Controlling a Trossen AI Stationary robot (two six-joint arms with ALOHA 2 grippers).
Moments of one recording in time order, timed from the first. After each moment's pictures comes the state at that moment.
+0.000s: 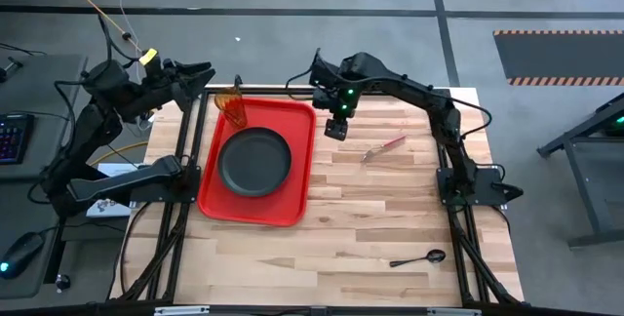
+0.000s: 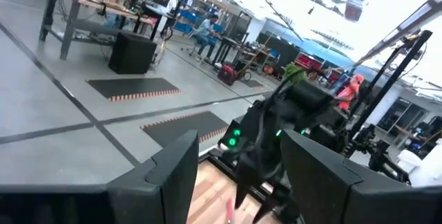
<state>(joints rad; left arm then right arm) 0.70 0.67 1.13 -0.43 0.14 -0.44 -0.36 2.10 2.31 -1.57 -0.21 -0.09</state>
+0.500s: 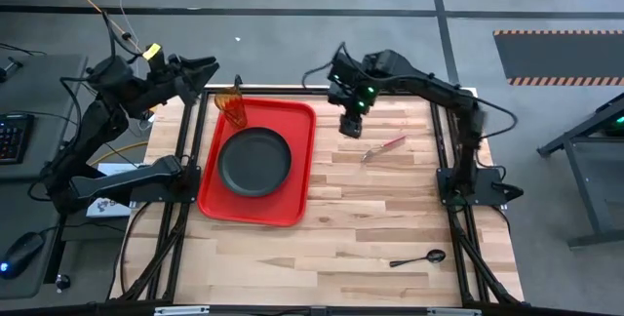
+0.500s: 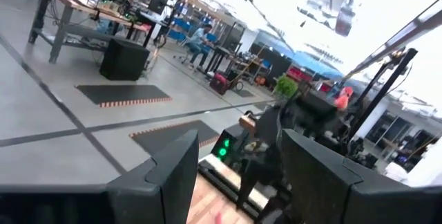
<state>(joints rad) 0.70 0.70 1.13 -0.34 0.15 -0.49 -0.37 1.86 2.02 -1.43 -0.18 -0.09</state>
